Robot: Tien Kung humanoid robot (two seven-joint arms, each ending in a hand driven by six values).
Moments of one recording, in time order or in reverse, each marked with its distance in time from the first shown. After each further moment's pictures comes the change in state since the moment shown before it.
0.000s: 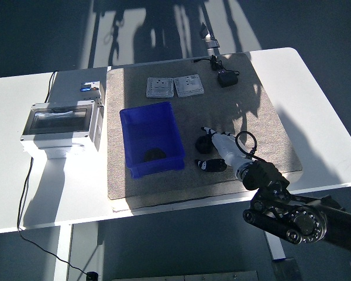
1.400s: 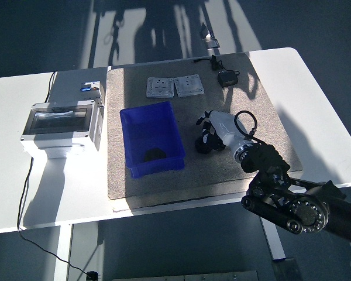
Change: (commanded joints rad) left arm 0.006 -0.003 -0.005 0.000 0.010 0.002 0.005; right arm 0.025 -0.007 0.111 0.093 -0.139 0.068 -0.024
